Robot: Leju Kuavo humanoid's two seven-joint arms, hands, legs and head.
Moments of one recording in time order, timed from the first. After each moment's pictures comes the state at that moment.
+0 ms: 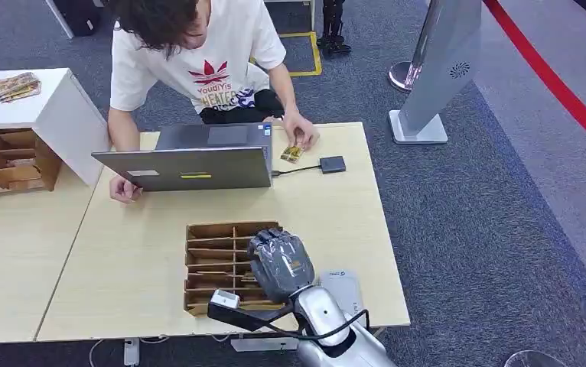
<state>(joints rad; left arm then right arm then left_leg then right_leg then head) -0.07 -0.19 0.82 -0.20 -1.04 0.03 0.19 -0.32 0.15 0.82 -1.03 1.16 -0.43 0.07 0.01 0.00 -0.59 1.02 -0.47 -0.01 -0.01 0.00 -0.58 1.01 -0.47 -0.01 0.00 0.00</state>
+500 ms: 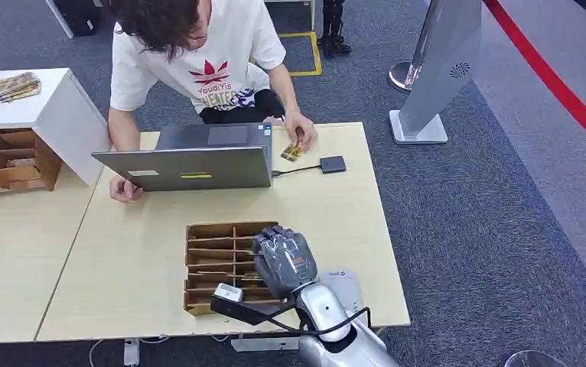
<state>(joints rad) -0.07 -0.19 0.82 -0.20 -1.04 0.03 0.19 -0.33 0.16 0.78 -1.01 1.17 -0.42 0.08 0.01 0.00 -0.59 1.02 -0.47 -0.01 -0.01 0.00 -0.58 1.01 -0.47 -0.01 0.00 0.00</state>
